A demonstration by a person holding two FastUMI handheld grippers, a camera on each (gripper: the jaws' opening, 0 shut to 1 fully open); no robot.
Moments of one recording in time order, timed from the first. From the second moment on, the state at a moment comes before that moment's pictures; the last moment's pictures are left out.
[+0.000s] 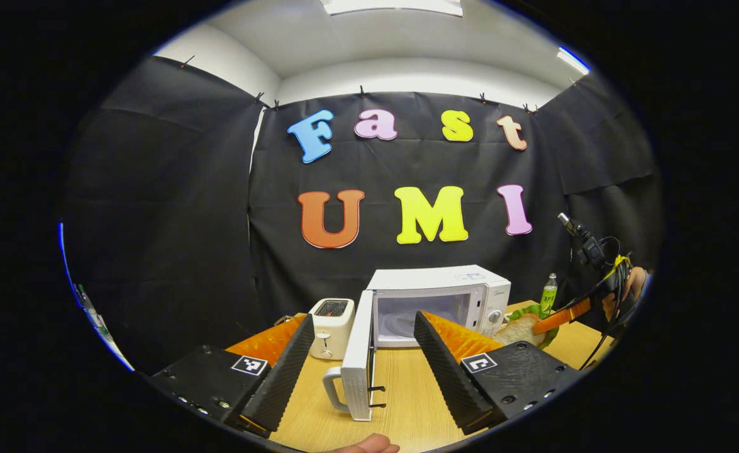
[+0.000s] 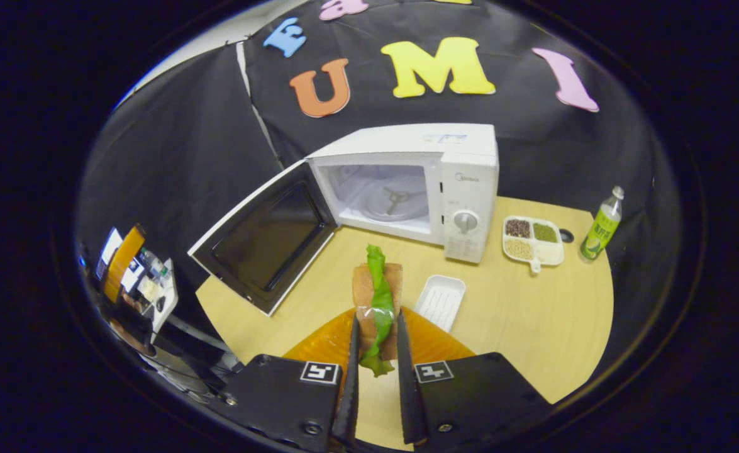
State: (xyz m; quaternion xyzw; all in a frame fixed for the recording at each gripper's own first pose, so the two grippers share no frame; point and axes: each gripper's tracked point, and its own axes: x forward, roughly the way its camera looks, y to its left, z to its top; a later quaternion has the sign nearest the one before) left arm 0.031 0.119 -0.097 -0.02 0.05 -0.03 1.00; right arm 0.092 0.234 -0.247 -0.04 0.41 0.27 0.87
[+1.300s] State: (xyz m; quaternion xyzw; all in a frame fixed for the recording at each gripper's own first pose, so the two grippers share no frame) left arm 0.034 0.162 -0.106 -0.02 0.05 -0.03 1.00; right arm 0.309 0.406 -0.328 0.06 0.11 0.13 0.98
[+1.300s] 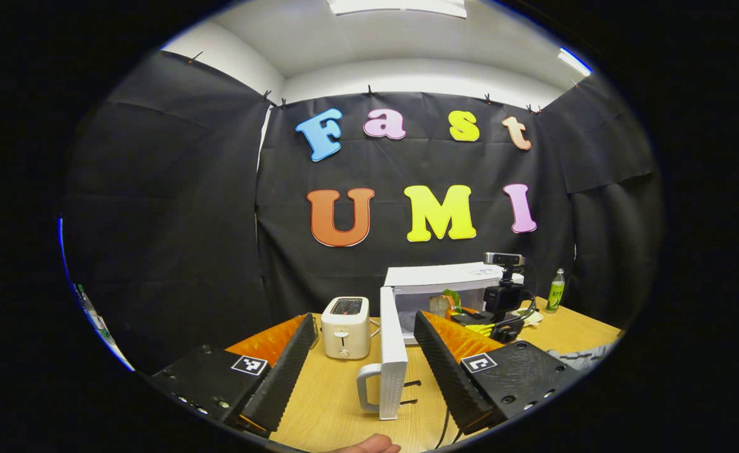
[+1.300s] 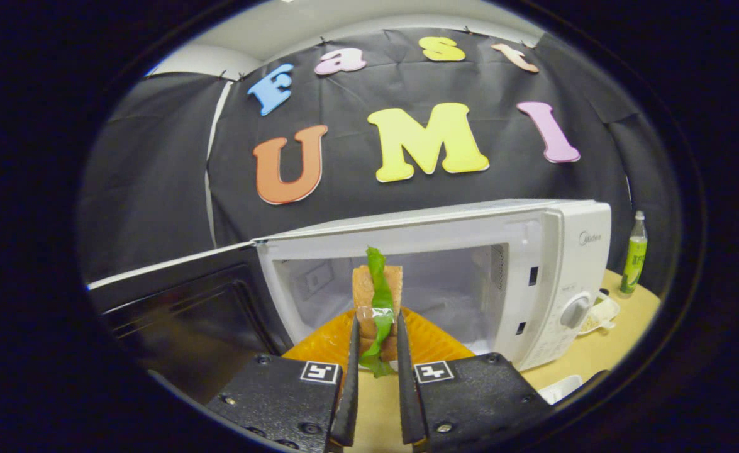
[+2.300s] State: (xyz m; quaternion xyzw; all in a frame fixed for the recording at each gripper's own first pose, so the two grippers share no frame) left arm 0.033 0.209 -0.136 -0.01 0.09 0.04 0.99; right arm 0.387 0.405 -0.393 0.27 0.11 -0.04 0.96
